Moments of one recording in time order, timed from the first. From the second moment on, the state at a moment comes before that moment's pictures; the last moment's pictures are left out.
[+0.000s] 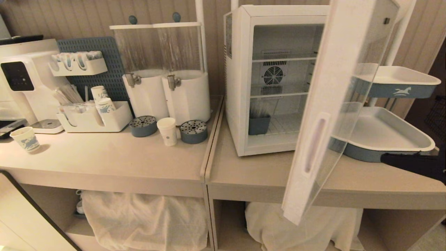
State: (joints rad) left arm 0.00 0.00 0.00 0.00 0.00 -0.01; right arm 0.01 1.14 -0.64 -0.21 1.02 0.08
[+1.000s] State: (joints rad) left arm 0.00 0.00 0.00 0.00 0.00 -0.01; right arm 0.29 1.96 -1.16 -0.56 0.07 0.18
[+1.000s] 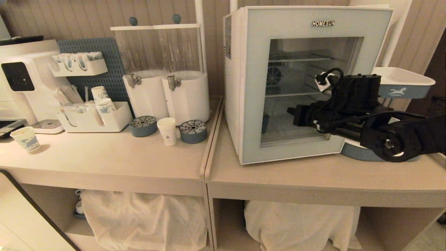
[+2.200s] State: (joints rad) left arm 0.00 0.00 0.00 0.00 0.00 -0.01; right arm 0.12 0.48 -0.80 0.40 -0.42 0.37
